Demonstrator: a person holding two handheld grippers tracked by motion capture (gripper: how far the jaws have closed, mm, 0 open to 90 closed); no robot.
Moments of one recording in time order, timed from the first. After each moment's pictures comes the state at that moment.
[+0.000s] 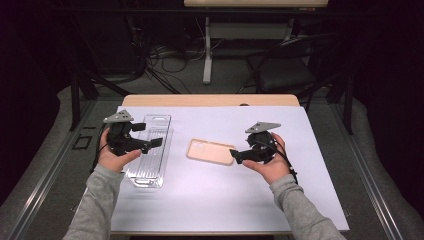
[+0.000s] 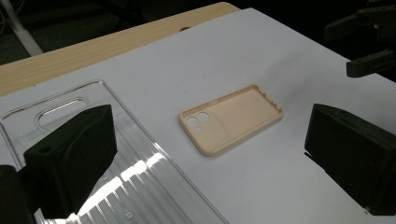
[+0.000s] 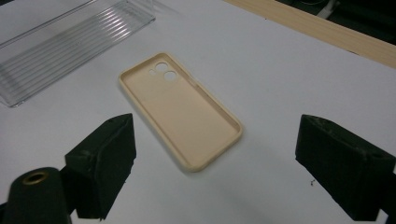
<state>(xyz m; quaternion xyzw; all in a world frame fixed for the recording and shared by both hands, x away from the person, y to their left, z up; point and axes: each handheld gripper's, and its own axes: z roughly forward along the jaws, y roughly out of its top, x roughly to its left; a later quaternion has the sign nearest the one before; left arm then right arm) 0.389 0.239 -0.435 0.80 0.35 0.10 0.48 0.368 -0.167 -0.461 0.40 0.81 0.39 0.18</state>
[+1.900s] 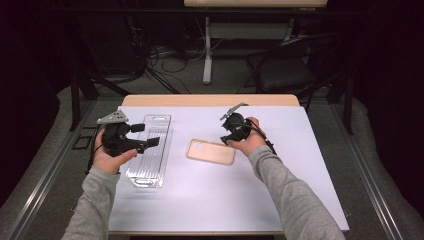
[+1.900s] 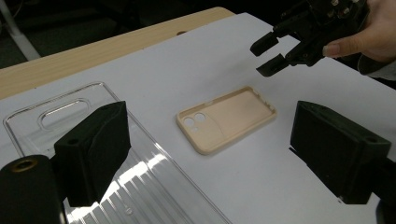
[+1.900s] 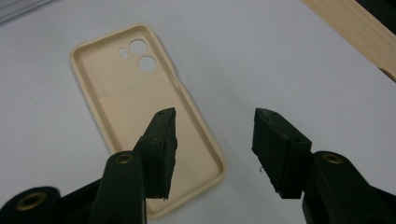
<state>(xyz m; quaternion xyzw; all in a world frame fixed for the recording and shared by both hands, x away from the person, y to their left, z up) 0.382 0.247 -0.429 0.79 0.35 0.10 0.49 0.452 -0.116 -0.475 0.33 0.89 0.26 0.17</state>
